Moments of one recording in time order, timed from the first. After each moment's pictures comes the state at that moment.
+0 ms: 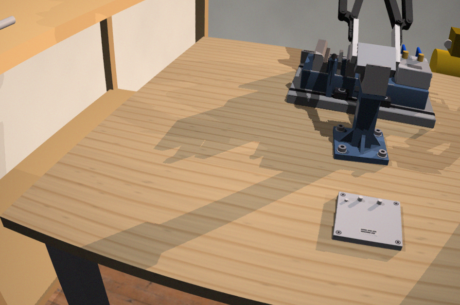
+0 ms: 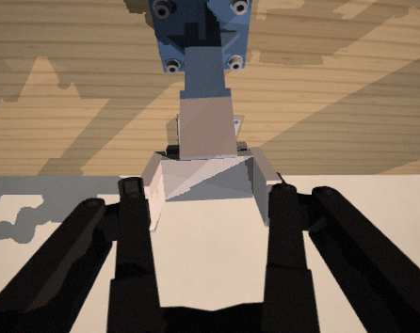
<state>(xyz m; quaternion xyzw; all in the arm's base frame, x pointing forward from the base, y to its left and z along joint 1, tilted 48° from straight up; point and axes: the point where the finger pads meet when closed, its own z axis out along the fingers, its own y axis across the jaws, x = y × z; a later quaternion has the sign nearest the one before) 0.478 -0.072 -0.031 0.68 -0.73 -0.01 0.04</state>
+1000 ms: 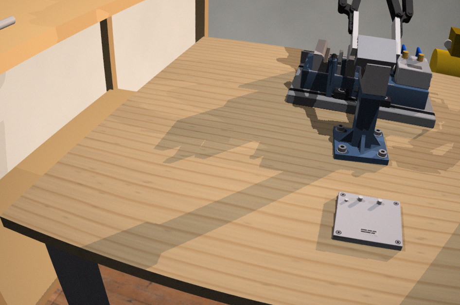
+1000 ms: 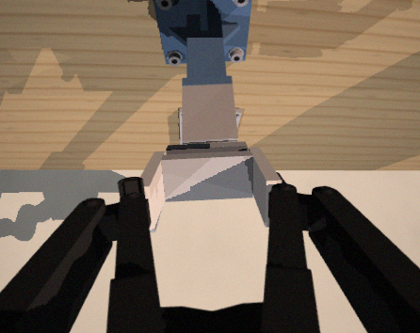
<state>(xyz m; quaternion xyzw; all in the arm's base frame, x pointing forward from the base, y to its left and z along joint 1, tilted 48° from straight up) 0.481 -0.064 -0.023 0.68 -0.73 -0.01 0.04</state>
